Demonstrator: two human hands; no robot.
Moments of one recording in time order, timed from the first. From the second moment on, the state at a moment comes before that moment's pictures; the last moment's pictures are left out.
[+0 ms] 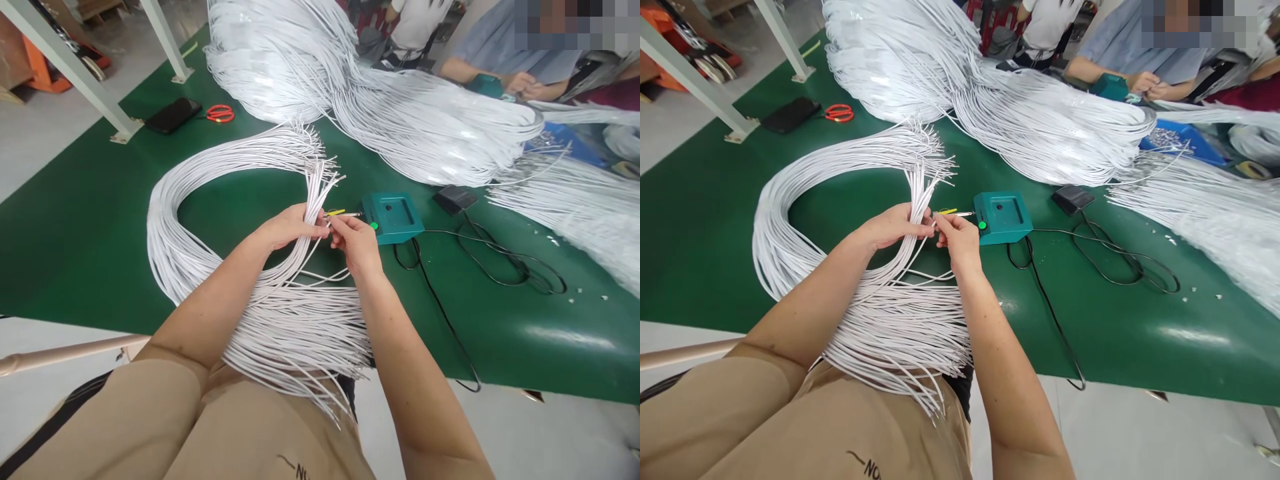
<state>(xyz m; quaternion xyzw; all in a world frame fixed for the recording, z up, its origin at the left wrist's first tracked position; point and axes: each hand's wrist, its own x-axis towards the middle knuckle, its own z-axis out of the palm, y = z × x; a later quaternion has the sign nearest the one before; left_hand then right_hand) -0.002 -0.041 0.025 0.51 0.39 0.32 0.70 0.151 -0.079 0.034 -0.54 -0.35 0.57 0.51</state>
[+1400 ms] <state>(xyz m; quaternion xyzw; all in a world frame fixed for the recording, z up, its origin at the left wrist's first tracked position) 0.002 -0.042 0.030 0.46 0.37 0.33 0.74 0.154 -0.080 0.025 -0.60 -0.73 0.06 0.32</state>
